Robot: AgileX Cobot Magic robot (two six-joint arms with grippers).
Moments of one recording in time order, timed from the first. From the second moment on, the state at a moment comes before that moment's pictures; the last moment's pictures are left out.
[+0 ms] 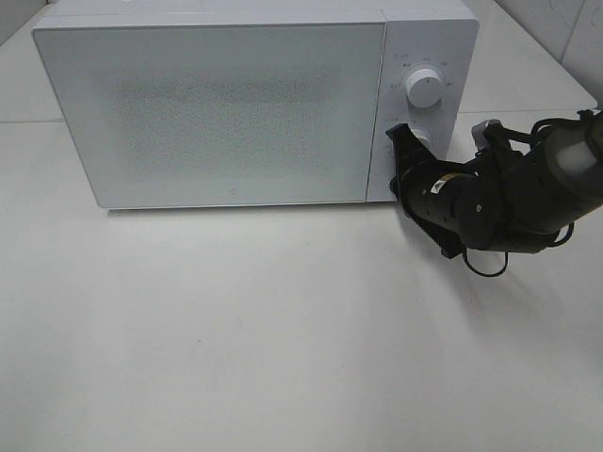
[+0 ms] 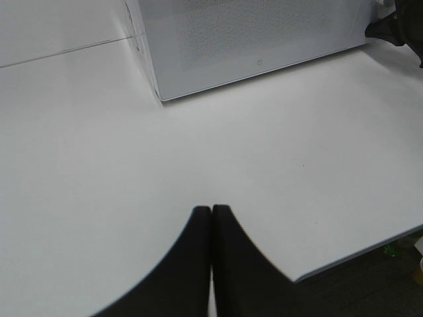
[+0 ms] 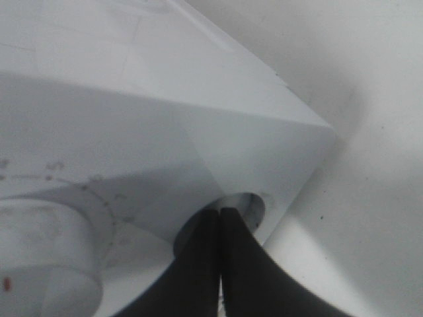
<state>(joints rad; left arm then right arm) -0.25 0.00 -0.50 -0.11 1.06 0.17 0.43 2.10 -0.87 0.32 -0.71 0.99</state>
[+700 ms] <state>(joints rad) -0.25 0.00 -0.50 -0.11 1.06 0.17 0.44 2.10 -0.87 0.35 -0.71 0.96</state>
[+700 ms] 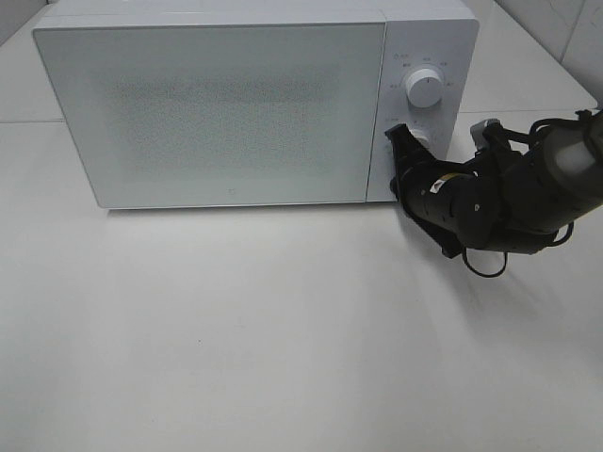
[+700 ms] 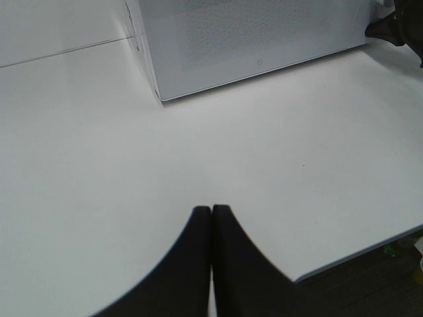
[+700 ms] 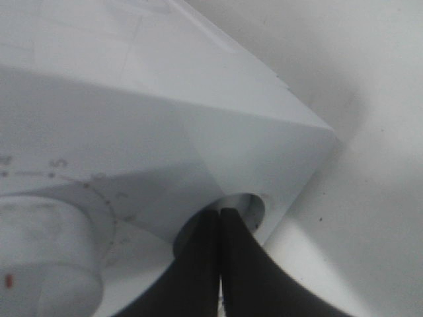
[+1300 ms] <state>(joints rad) -0.25 0.00 -0.50 -0.11 1.06 0.17 0.44 2.12 -0.88 0.36 -0.71 0.98</state>
